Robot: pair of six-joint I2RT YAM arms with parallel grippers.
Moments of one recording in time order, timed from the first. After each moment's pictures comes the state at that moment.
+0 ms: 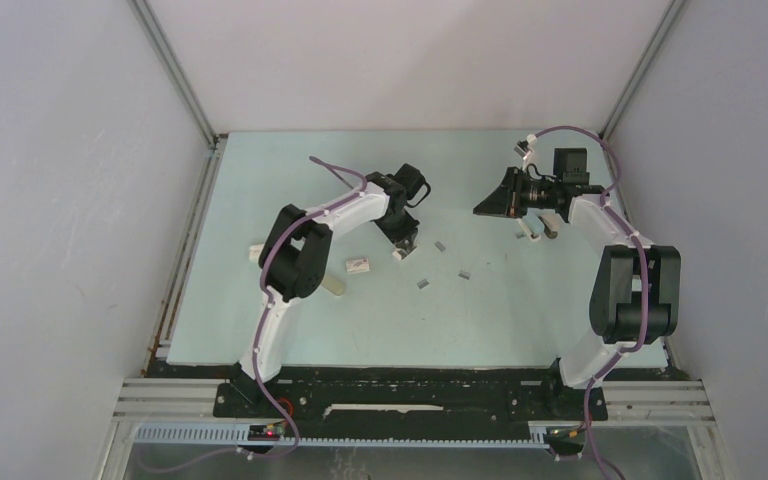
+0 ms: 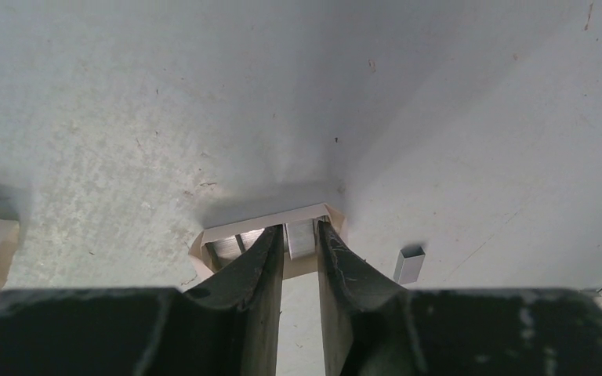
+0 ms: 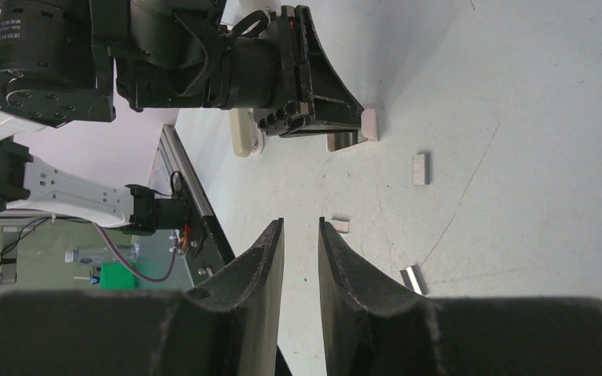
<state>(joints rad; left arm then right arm) -0.64 2.26 1.83 -0.88 -0.09 -1.30 -0.03 1.67 1.18 -0.30 -1.08 0.22</state>
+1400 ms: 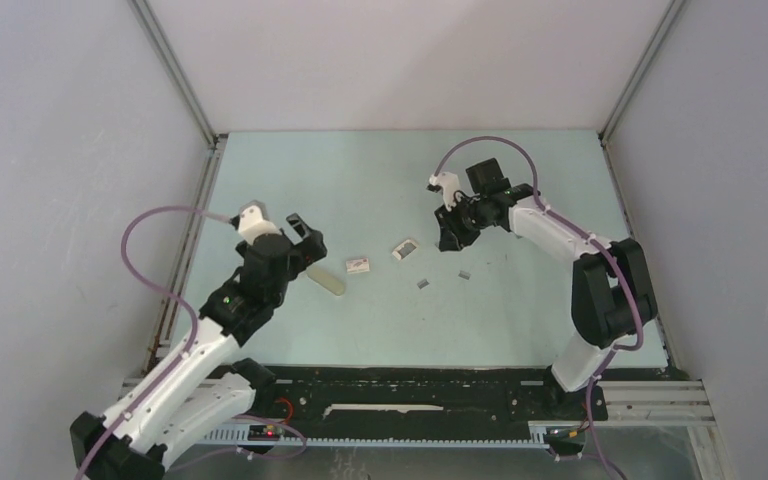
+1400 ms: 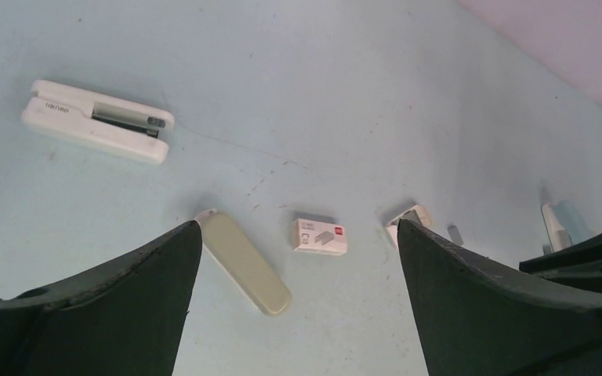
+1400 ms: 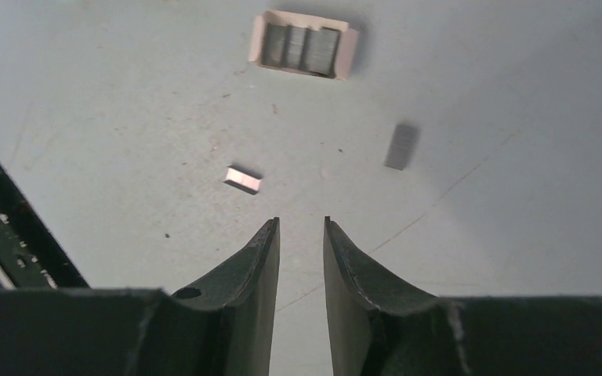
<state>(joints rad) -0.55 0.83 0.73 -0.38 -0.53 -0.73 0.40 1.68 1.24 -0.55 -0.52 -0.29</state>
